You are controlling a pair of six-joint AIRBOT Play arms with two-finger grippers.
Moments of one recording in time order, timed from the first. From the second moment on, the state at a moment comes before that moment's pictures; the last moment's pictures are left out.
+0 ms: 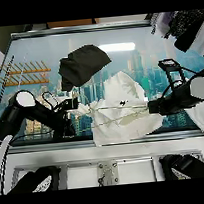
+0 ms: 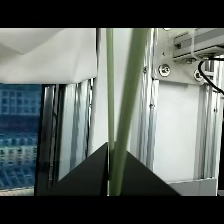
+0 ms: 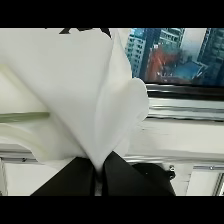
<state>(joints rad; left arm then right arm) -0.20 -1.08 0.93 0.97 -1.68 -0.36 0.48 -0.94 1.30 -1.61 1.78 1.99</state>
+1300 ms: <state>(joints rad) -0.27 -0.91 0.83 0.98 -1.49 -0.29 0.48 -0.94 1.30 -1.61 1.78 2.03</state>
